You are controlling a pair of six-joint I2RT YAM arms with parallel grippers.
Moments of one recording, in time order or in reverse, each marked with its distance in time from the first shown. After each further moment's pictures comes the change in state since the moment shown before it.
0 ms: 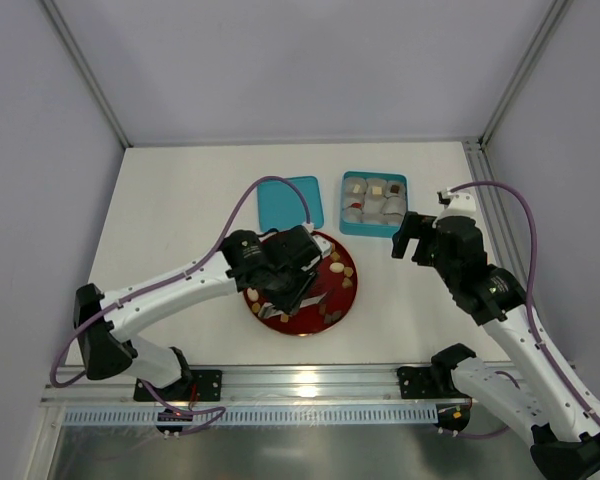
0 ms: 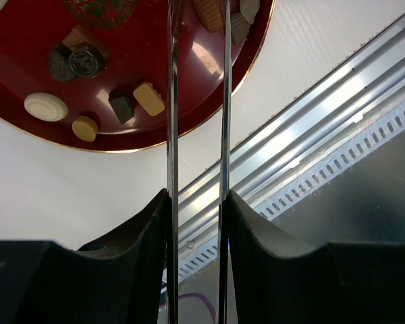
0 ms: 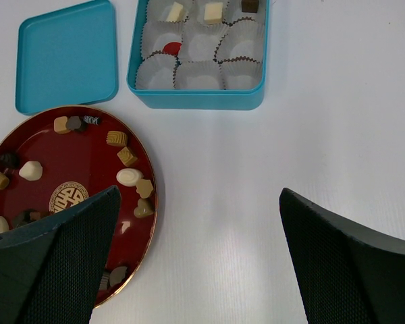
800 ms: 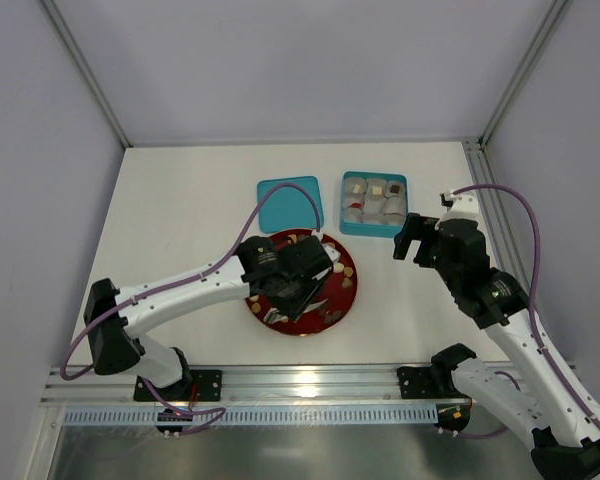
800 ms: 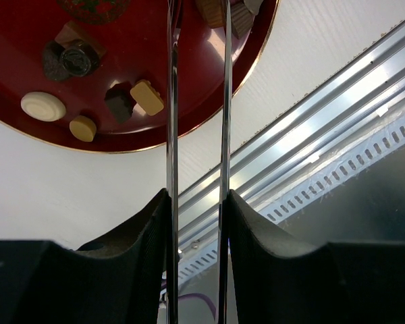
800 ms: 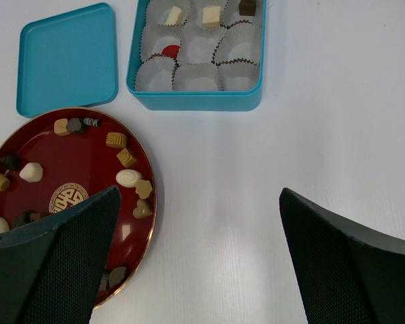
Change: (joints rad) left arm -0.056 0.064 0.000 -0.002 -0.056 -0.014; right arm 0.000 -0.026 -0.010 -0.002 0.008 0.000
